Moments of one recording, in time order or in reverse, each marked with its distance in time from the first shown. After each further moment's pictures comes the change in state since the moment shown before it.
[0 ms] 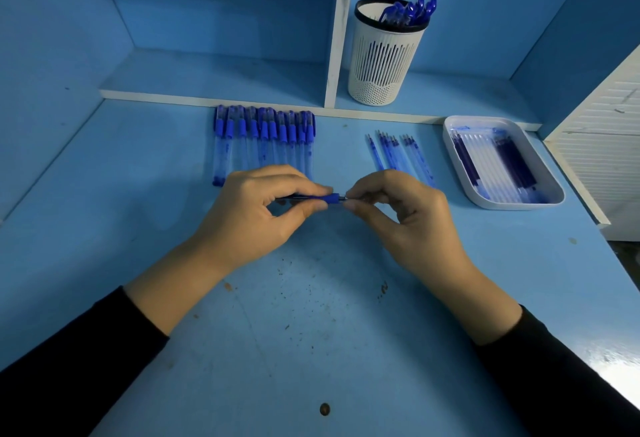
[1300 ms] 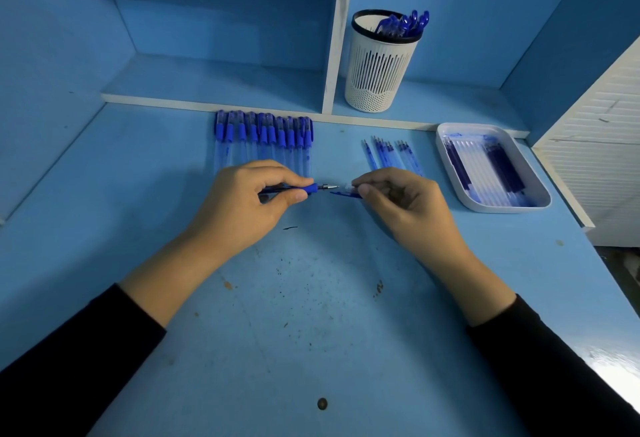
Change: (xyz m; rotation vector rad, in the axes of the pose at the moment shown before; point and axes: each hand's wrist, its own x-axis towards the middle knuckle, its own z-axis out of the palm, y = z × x) left_hand 0.001 -0.011 -0.007 -0.036 -0.011 -0.260; right_hand 0.010 0.008 -0.009 0.130 0.007 0.290
